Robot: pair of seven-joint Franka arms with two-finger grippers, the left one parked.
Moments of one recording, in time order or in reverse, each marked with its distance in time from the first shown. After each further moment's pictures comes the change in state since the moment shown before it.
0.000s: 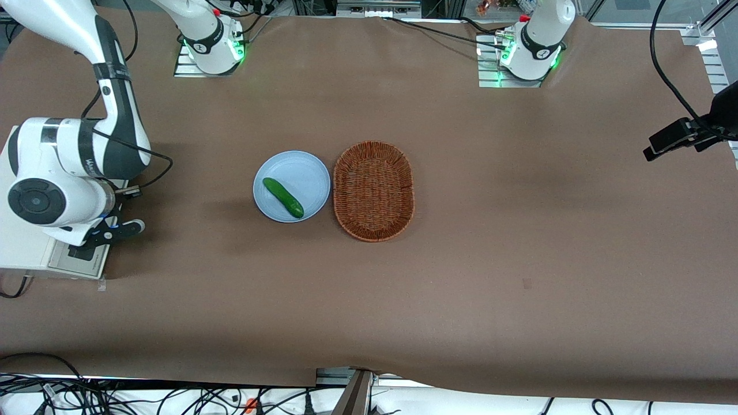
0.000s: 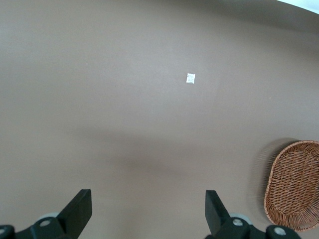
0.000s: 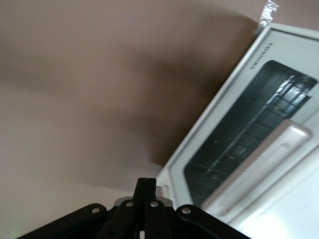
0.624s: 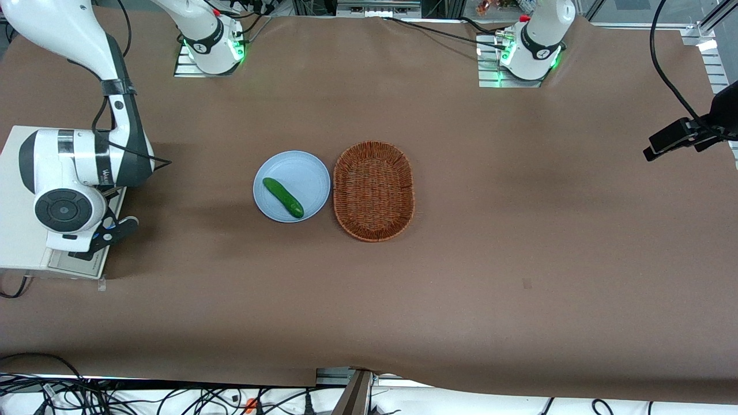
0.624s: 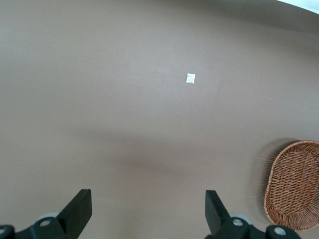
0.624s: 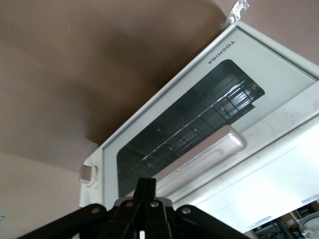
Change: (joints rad) arm -0.024 0.039 -0.006 -0.001 -0.213 0.047 -0.215
